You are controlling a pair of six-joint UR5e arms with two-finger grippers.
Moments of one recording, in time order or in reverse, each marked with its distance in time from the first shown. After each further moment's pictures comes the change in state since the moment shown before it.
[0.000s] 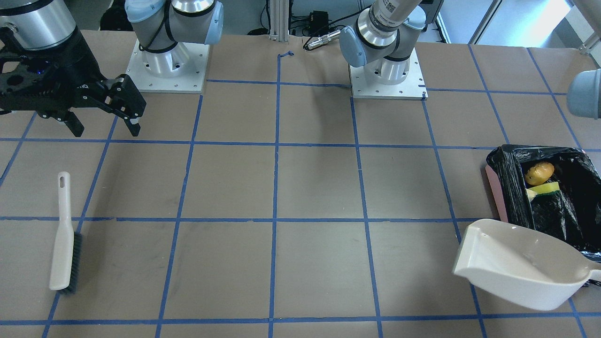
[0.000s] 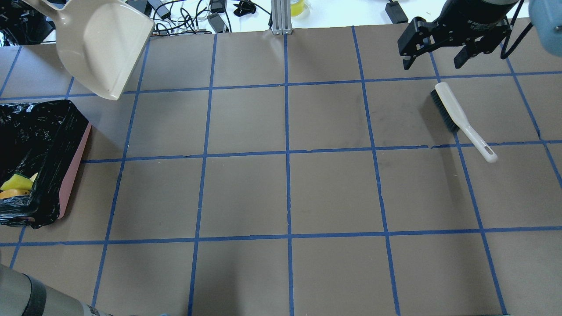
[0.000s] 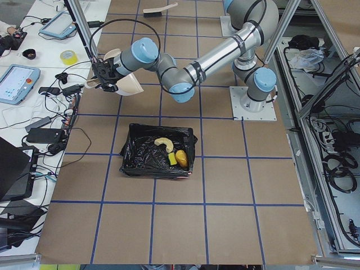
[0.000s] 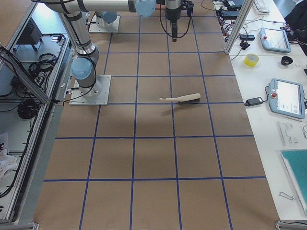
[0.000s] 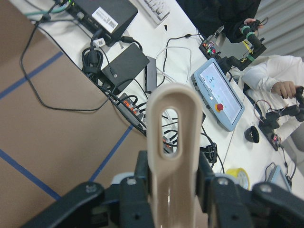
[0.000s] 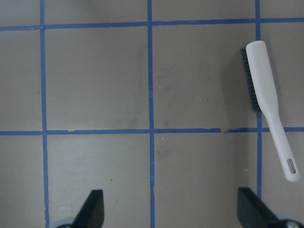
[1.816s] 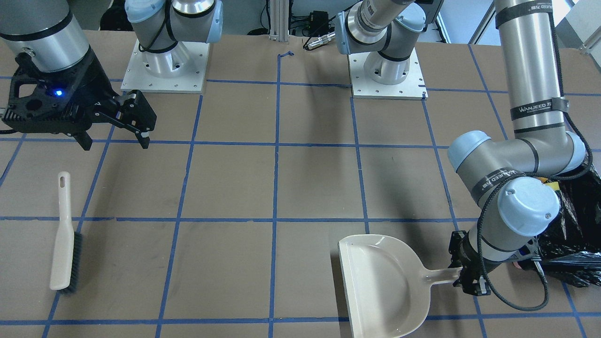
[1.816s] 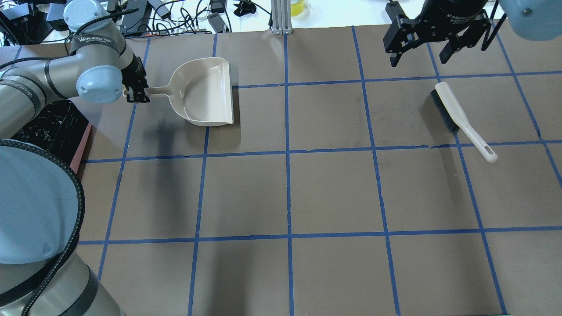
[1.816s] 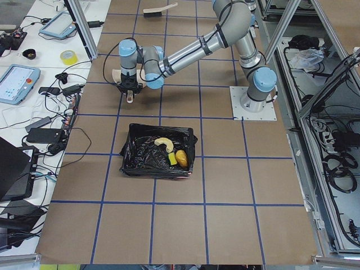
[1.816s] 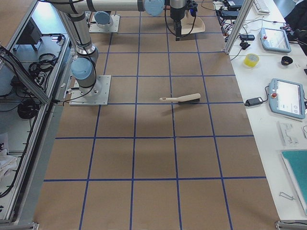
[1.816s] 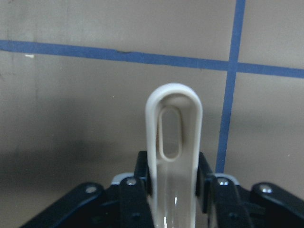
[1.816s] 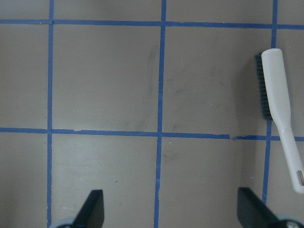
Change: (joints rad) left arm -0.309 -0.194 -0.035 -0.370 0.524 -0.737; right arm 0.034 0.072 -0.062 0.019 -0.026 0.001
